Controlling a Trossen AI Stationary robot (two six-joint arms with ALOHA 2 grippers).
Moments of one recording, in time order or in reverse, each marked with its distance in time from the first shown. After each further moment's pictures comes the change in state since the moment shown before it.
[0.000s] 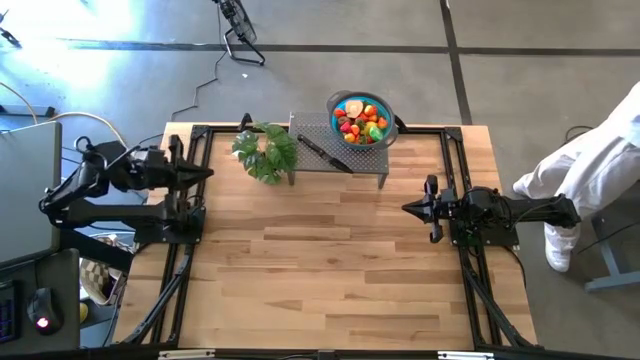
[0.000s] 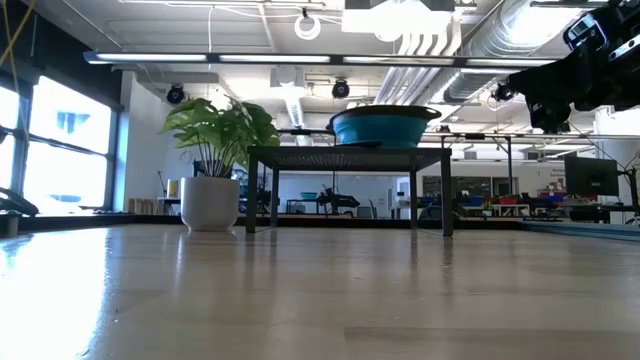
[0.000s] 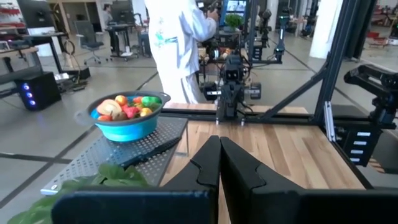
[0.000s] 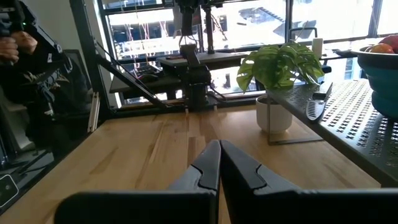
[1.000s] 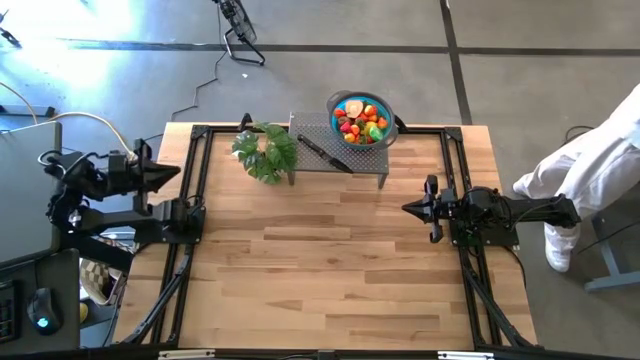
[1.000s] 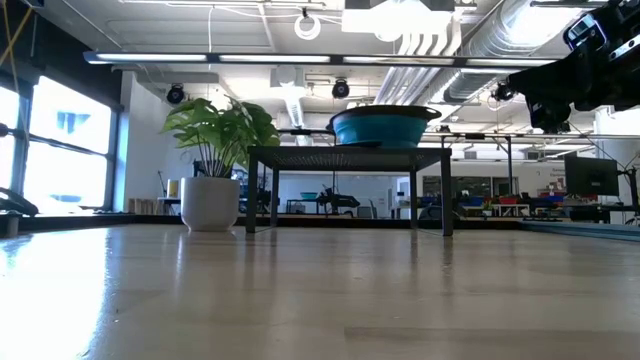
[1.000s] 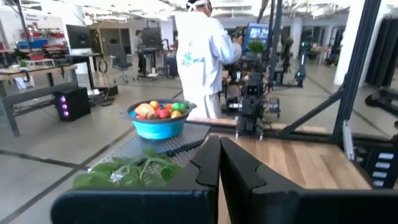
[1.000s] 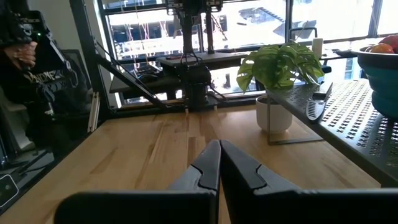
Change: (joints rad) left arm 0.000 -0.289 0.006 -0.200 -0.107 -0.022; right arm 0.000 0.000 0.000 0.000 0.000 0.000
